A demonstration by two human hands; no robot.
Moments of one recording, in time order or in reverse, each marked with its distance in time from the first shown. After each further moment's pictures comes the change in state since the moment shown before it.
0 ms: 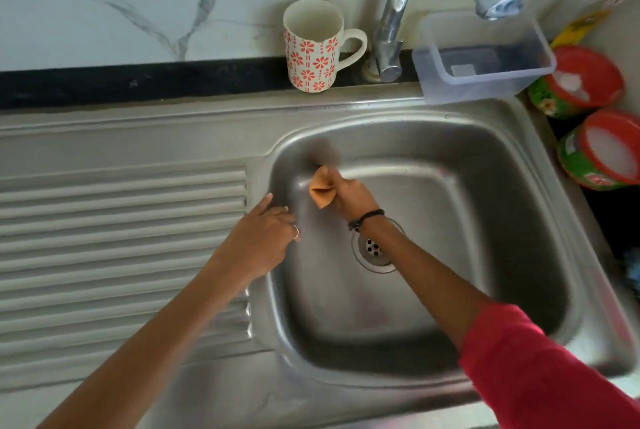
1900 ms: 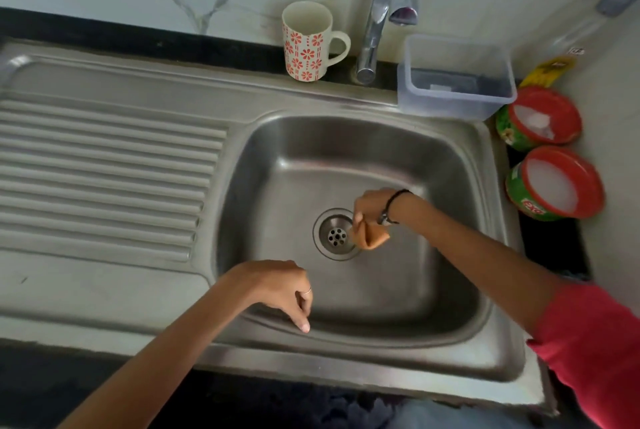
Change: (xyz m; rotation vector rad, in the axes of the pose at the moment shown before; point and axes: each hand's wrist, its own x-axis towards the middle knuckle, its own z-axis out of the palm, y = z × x) left_hand -0.022 0.146 0.010 -0.607 -0.526 0.002; right_hand -0.060 0.052 -0.114 -0.668 -0.826 -0.220
